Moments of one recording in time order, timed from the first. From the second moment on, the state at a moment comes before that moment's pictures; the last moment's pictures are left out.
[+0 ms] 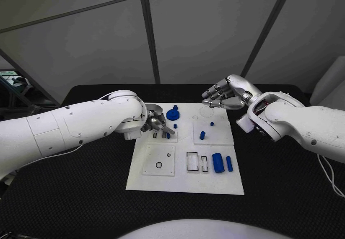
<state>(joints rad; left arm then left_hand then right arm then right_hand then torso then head) 1.29 -0.64 -0.08 1.37 -0.99 0.17 -0.52 1.25 0.04 -0.16 0.26 0.12 1.01 0.05 0.48 0.53 1.29 -0.02 1.13 0.99 1.47 -0.07 1.37 1.29 0.08 1.45 0.03 1.41 1.29 1.24 -0.82 -0.02 1.52 -0.88 -0.37 0.12 1.48 -0.14 0.14 0.27 0.29 1.08 0.17 0.07 0.07 1.25 0.10 0.09 0.11 1.29 0.05 0.10 0.26 0.18 1.00 0.16 0.44 0.33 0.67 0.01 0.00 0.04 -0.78</state>
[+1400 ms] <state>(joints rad) 1.29 -0.63 -0.07 1.36 -0.98 0.19 -0.52 1.40 0.09 0.03 0.20 0.13 0.96 0.04 0.47 0.58 1.26 -0.03 1.06 0.94 1.47 -0.08 1.37 1.30 0.08 1.45 0.03 1.41 1.30 1.24 -0.81 -0.02 1.50 -0.88 -0.36 0.11 1.48 -0.14 0.14 0.26 0.33 1.08 0.17 0.07 0.07 1.25 0.10 0.08 0.09 1.29 0.06 0.08 0.25 0.18 1.00 0.17 0.42 0.32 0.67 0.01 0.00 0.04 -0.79</state>
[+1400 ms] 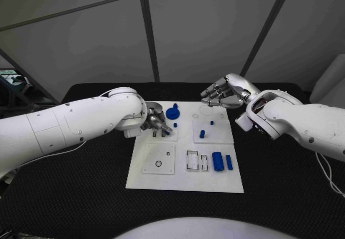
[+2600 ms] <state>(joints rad) 1.29 -0.71 -0.08 1.42 -0.86 0.10 -0.52 1.10 -0.16 0.64 0.17 0.31 0.96 0.05 0.52 0.70 1.29 -0.02 1.05 0.93 1.47 -0.08 1.36 1.31 0.08 1.45 0.03 1.41 1.31 1.24 -0.81 -0.02 1.49 -0.88 -0.34 0.11 1.48 -0.14 0.14 0.26 0.34 1.08 0.17 0.07 0.07 1.25 0.10 0.08 0.09 1.29 0.06 0.08 0.25 0.18 1.00 0.17 0.41 0.32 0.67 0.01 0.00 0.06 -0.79</state>
